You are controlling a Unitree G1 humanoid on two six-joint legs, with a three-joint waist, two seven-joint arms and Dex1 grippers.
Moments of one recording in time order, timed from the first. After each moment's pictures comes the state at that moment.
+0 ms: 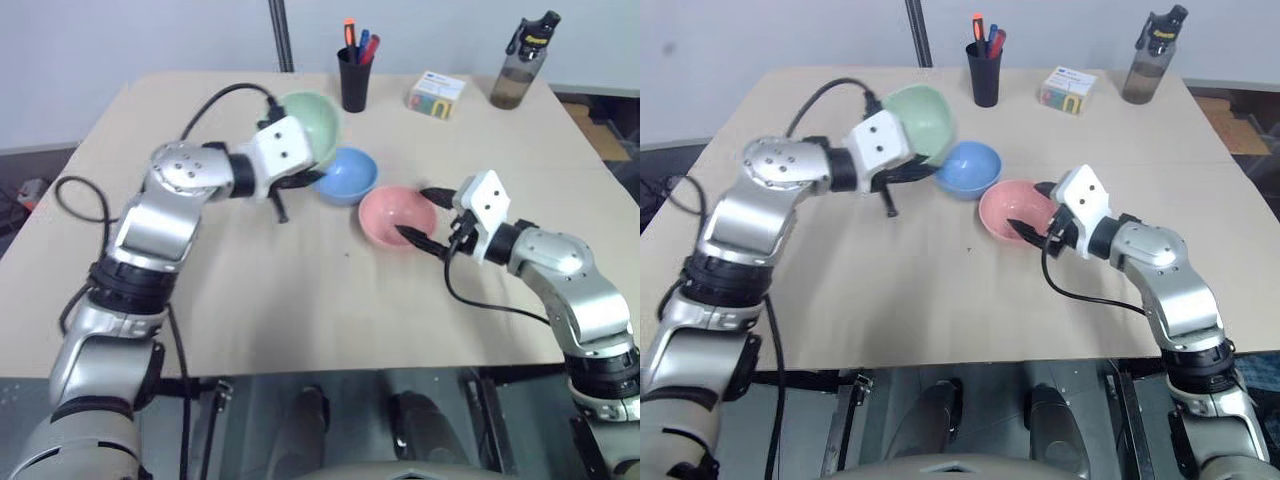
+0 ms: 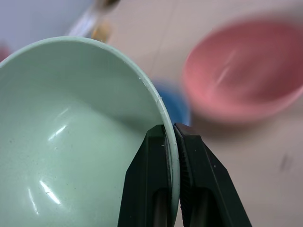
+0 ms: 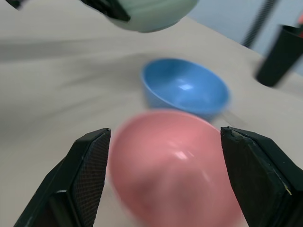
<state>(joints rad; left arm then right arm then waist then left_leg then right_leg) -0.88 0.68 -0.25 0.01 -0.06 0.35 -1.01 -0.38 -0.53 0.02 -0.41 0.25 0.58 0.68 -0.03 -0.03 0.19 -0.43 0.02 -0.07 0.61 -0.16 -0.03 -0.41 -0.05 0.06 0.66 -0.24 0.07</state>
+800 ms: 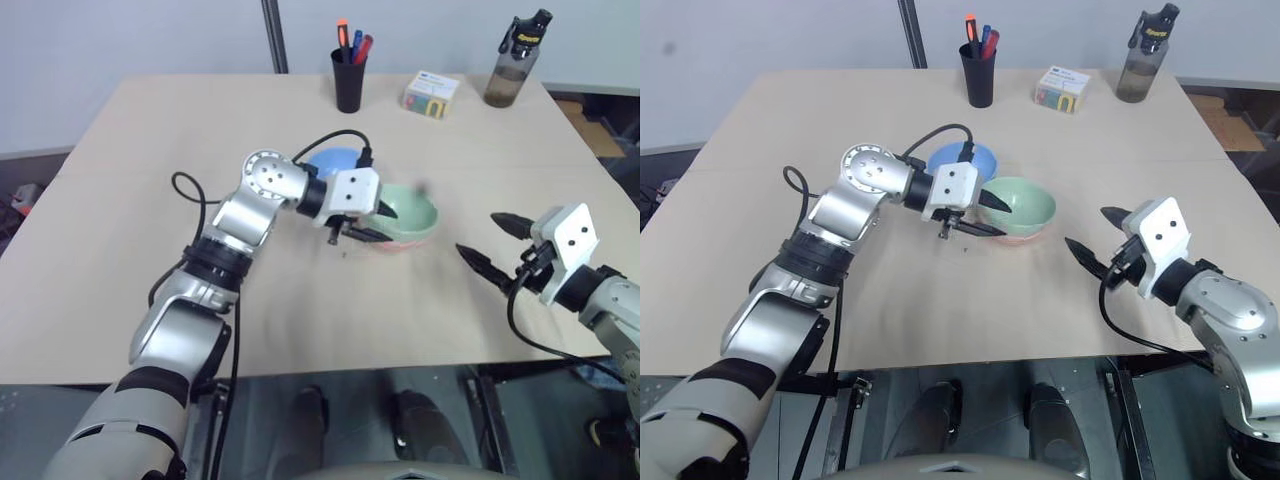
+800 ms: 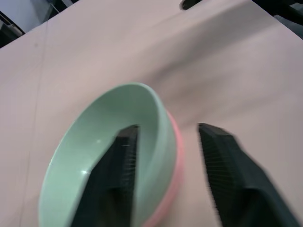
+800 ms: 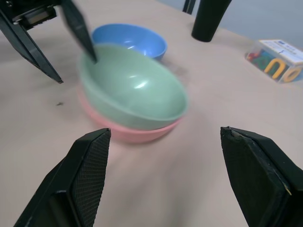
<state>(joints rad) -0.99 0.47 -0.36 0.34 -0.06 0.01 -1.33 -0.02 -0.64 -0.31 -0.70 0.46 0.71 0.65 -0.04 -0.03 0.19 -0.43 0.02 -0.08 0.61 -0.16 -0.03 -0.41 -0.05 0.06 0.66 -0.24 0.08</state>
